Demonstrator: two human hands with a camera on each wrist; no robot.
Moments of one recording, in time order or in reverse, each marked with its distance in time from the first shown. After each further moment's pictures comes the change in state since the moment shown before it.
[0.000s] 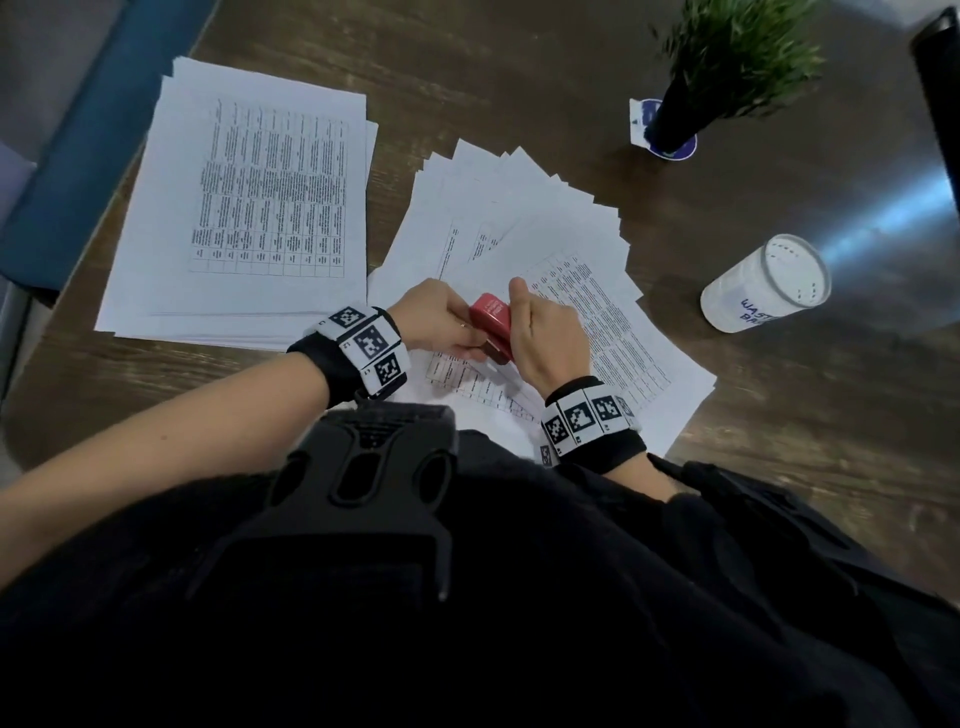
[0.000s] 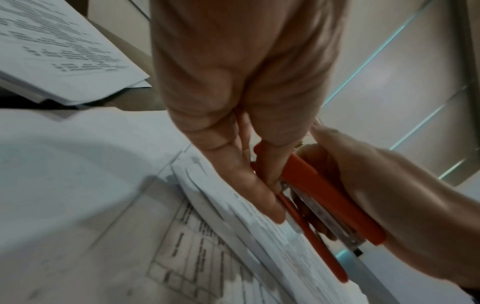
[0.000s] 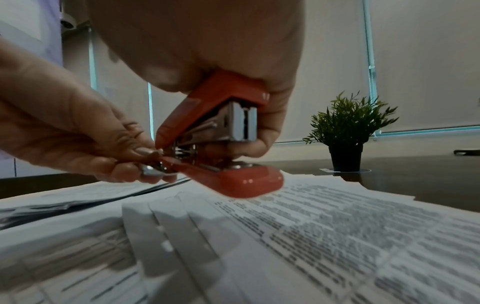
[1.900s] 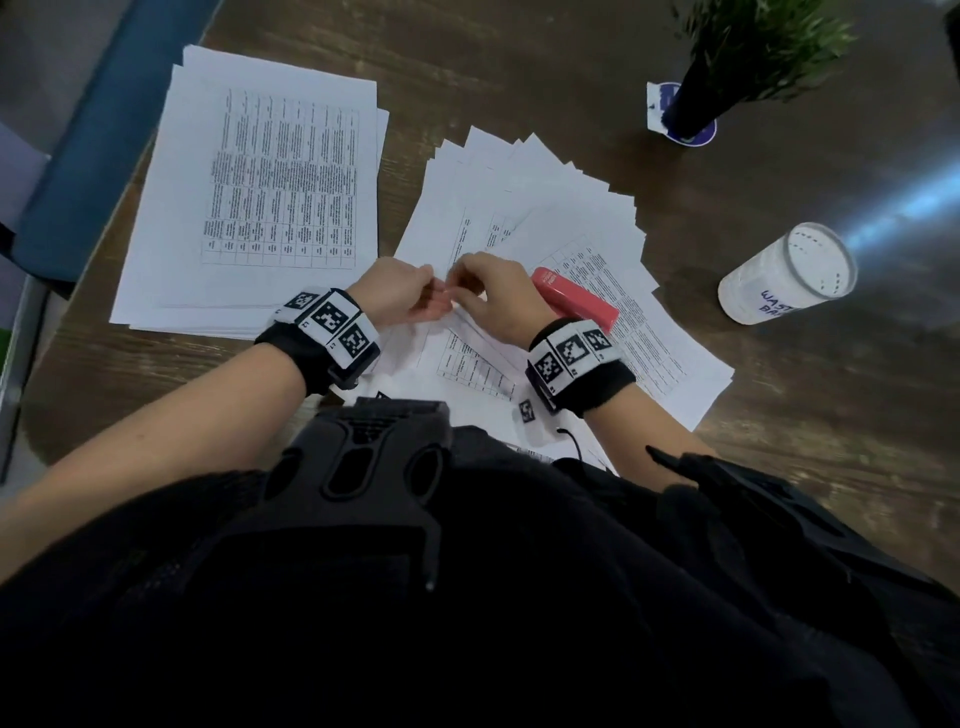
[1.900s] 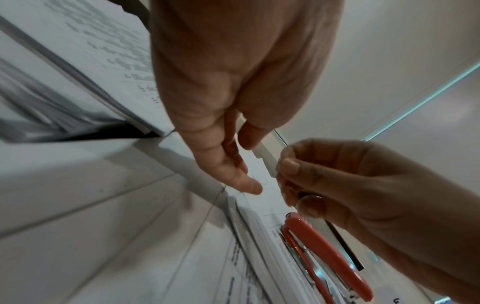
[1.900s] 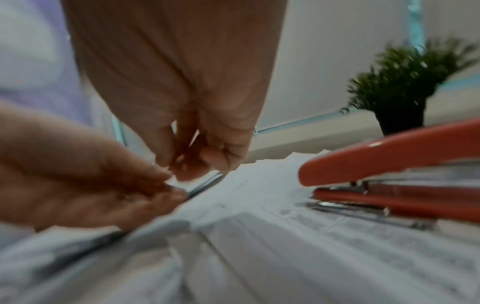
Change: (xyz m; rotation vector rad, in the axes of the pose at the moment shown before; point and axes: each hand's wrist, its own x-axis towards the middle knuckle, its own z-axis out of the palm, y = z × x) left_hand 0.009 -0.015 -0.034 -0.441 0.252 -0.121; right_hand 0.047 -0.028 0.028 0.115 -0.307 -0.355
